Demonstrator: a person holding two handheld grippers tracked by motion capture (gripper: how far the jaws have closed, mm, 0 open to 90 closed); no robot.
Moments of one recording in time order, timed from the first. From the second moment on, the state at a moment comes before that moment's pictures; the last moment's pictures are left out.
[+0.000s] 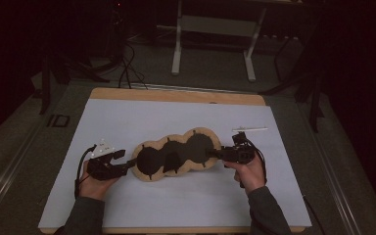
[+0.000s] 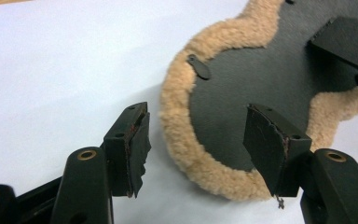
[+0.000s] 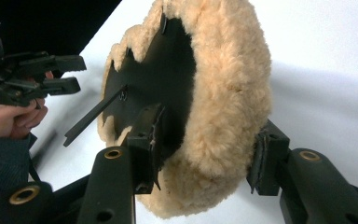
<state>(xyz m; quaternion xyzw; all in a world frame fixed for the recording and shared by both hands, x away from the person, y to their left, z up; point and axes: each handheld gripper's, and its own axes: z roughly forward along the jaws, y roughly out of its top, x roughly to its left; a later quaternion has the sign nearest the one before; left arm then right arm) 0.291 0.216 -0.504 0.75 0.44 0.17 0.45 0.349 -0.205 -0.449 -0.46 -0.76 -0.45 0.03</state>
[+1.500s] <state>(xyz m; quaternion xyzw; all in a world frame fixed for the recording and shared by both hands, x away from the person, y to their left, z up) 0.309 0.207 -0.516 0.77 0.43 0.11 0.46 0.341 -0.210 -0.454 -0.38 -0.81 -0.44 -0.01</state>
